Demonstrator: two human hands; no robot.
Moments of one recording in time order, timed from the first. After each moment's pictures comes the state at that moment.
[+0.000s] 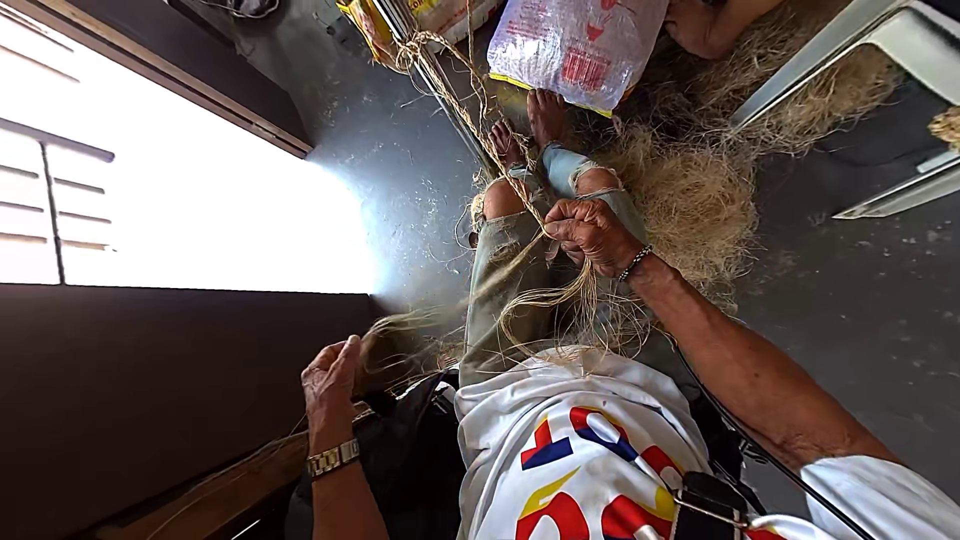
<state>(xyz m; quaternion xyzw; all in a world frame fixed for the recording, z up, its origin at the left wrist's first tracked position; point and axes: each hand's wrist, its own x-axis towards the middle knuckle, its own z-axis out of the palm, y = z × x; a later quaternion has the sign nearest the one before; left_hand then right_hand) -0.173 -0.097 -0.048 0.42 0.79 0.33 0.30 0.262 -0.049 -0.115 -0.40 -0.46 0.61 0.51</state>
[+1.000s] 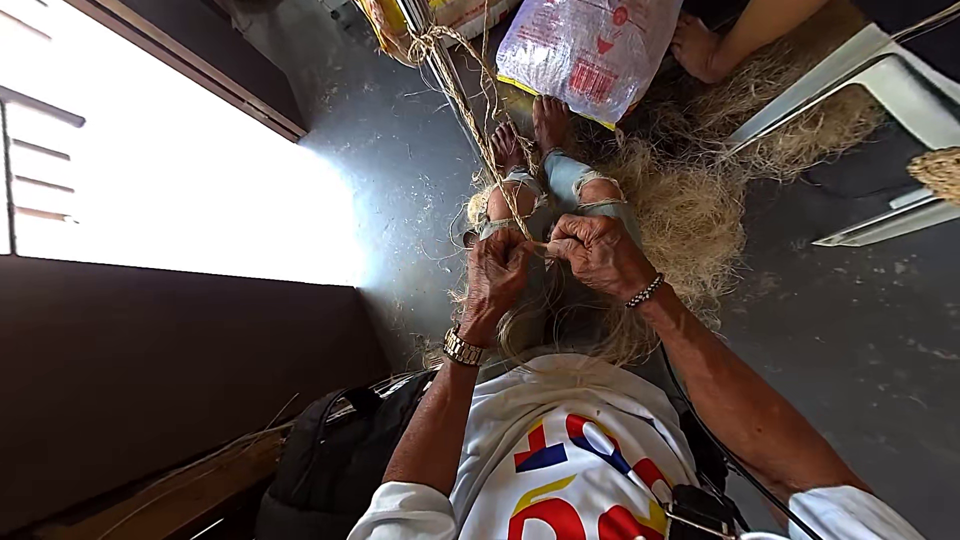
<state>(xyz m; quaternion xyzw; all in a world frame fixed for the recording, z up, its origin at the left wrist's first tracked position) 0.063 -0.040 -0.064 0.69 0.51 0.31 0.40 0.256 -0.066 -0.057 -0.56 -0.68 0.29 0.37</state>
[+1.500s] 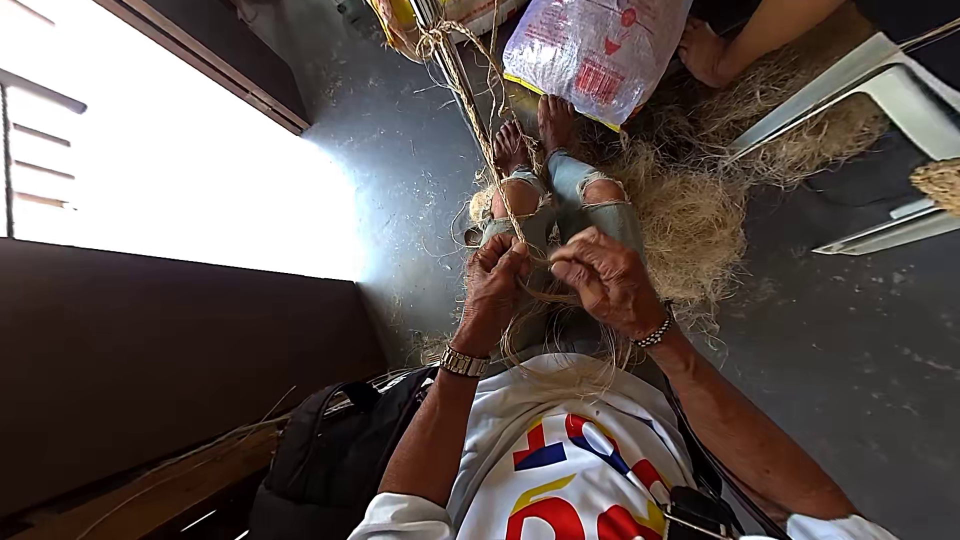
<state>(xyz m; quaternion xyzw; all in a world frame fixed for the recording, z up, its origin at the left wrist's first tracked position) 0.064 -0.054 -0.060 0.42 0.45 0.42 0.67 0.248 -0.096 -0.067 -0.49 -0.69 0.24 0.48</state>
